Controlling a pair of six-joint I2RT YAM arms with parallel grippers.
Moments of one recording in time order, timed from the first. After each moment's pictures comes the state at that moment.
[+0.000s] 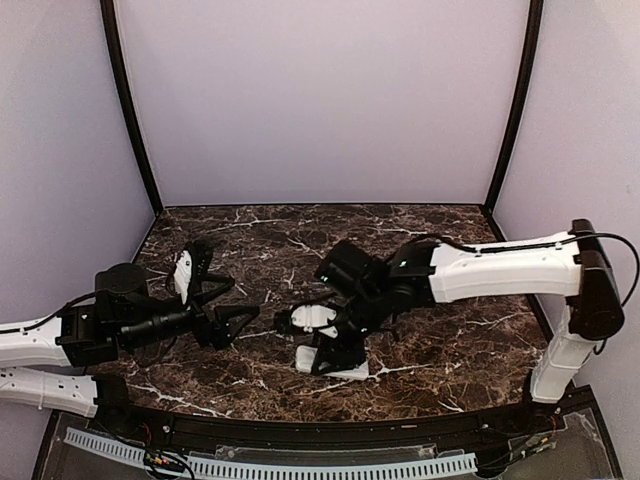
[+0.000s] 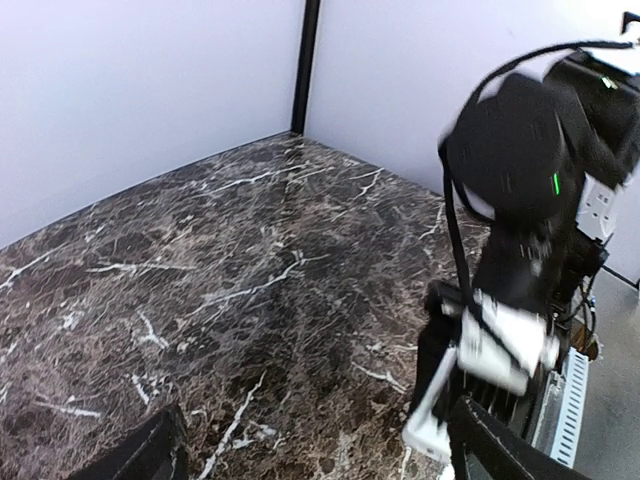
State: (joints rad) left arm -1.07 0.74 0.51 -0.01 -0.17 -0.18; right arm 1.20 1.80 1.35 -0.69 -0.29 -0.37
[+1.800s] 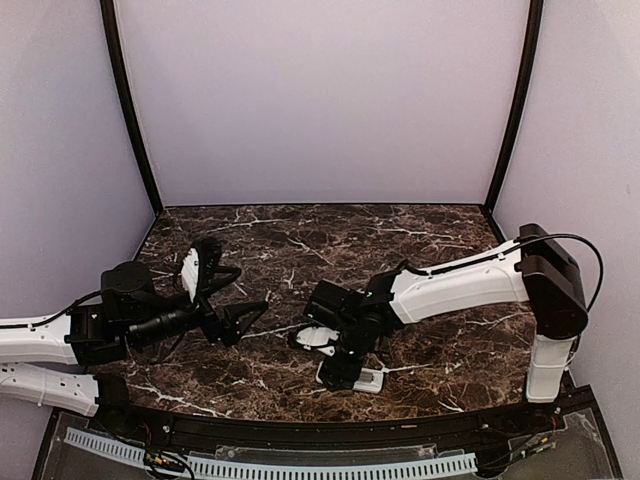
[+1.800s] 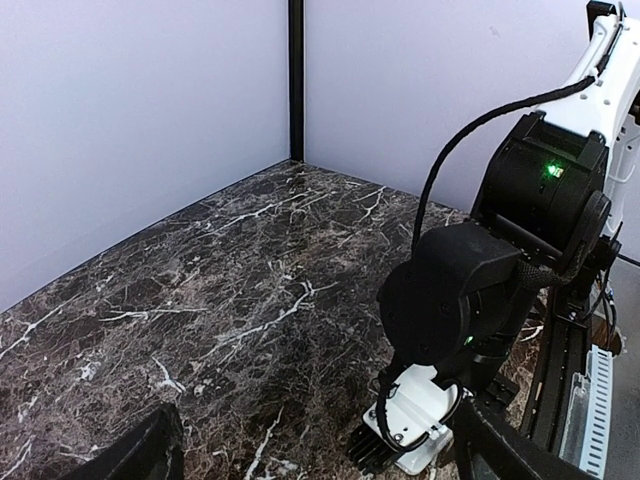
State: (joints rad) left arm -1.08 0.80 0.51 0.13 -0.17 -0.06; right arm 1.19 1.92 1.29 -0.67 -0.10 -0.09
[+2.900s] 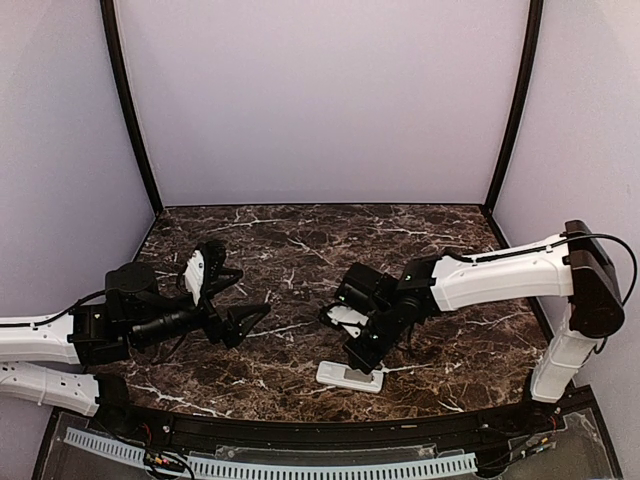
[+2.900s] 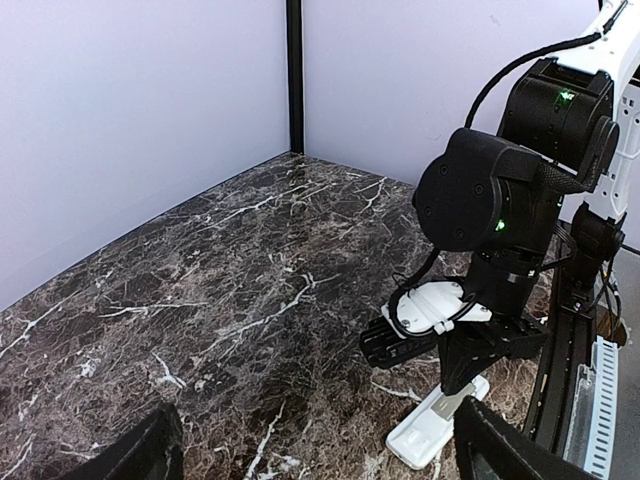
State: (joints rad) left arm -1.08 0.82 0.51 0.13 -0.16 -0.05; right arm 1.12 1.72 1.16 -0.71 -0.16 0.25
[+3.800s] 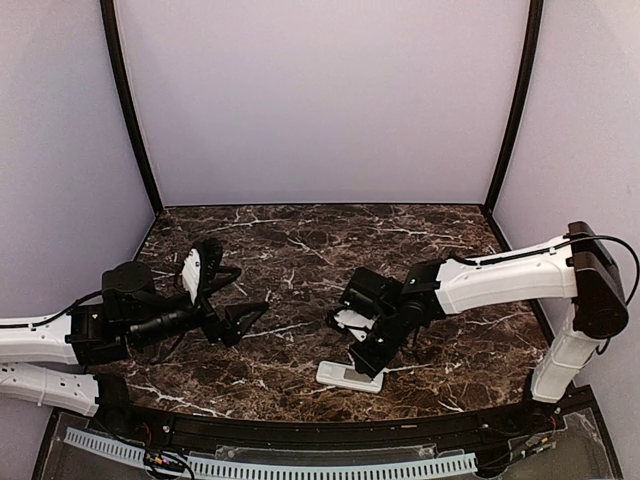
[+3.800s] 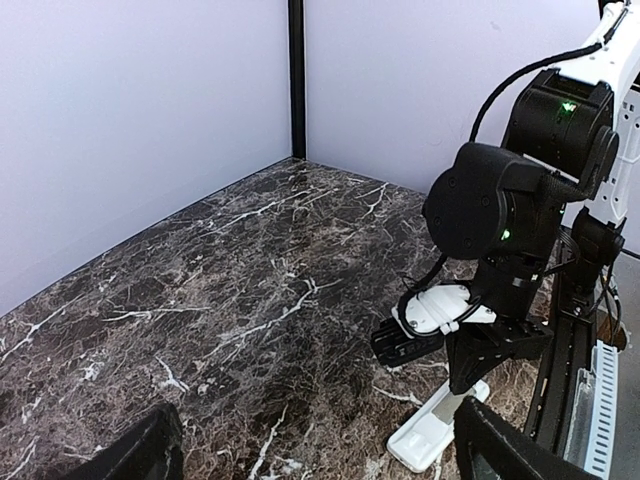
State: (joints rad) left arm -1.08 0.81 0.51 0.13 -0.17 -0.05; right arm 1.12 1.70 1.13 -0.72 -0.16 0.29
